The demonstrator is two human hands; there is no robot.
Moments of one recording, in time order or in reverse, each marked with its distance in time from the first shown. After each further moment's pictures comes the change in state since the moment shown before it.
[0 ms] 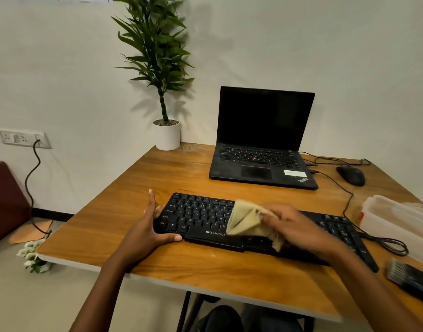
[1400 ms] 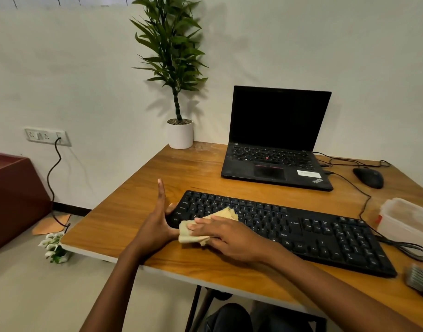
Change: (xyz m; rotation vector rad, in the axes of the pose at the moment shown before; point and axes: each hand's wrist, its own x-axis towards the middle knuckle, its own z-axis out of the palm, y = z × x) left_hand 0.002 -0.003 -0.004 -0.040 0.024 -0.009; right_hand 0.063 -0.003 0.095 -0.514 -0.254 -0.443
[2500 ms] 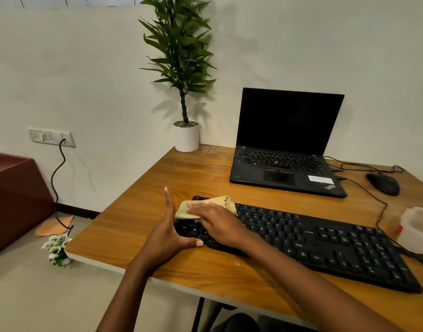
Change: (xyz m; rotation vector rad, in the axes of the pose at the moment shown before) left_hand 0.005 -0.008 -0.001 -0.093 -0.027 -0.015; right_hand 0.071 0.012 0.011 -0.043 0.208 0.124
